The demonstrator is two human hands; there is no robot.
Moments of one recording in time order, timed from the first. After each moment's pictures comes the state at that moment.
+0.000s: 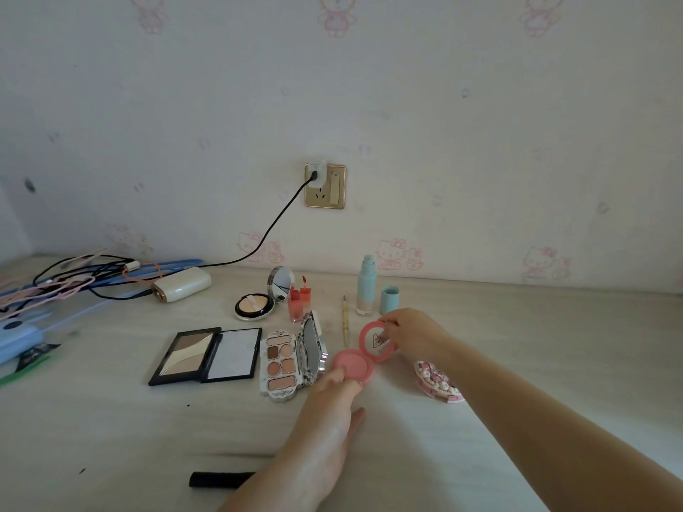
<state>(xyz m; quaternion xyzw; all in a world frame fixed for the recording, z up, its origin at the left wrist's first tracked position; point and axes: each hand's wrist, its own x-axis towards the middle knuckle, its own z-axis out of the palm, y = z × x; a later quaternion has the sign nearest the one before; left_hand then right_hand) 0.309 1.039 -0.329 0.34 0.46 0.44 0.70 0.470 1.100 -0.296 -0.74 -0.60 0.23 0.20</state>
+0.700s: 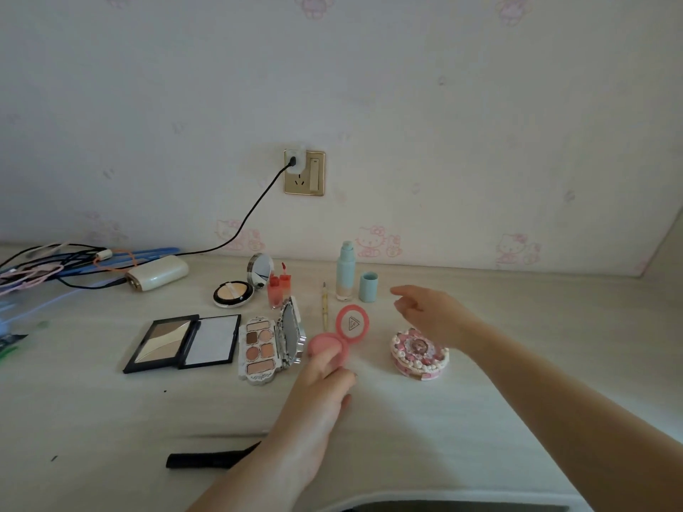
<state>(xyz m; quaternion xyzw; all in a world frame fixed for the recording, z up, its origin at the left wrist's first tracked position) 0.307 1.020 -0.326 0.48 0.44 0.39 0.65 0.505 1.052 -0.273 -0.74 -0.63 0.14 0.19</state>
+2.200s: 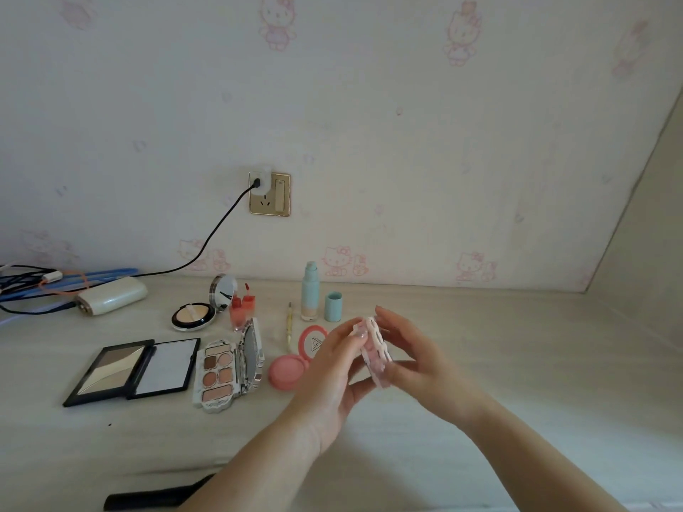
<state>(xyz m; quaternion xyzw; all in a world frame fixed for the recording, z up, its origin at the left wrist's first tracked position) 0.370 1.033 -0.298 0.44 0.24 0.39 0.77 0.509 0.979 -0.288 -0.57 -0.62 0.29 0.45</state>
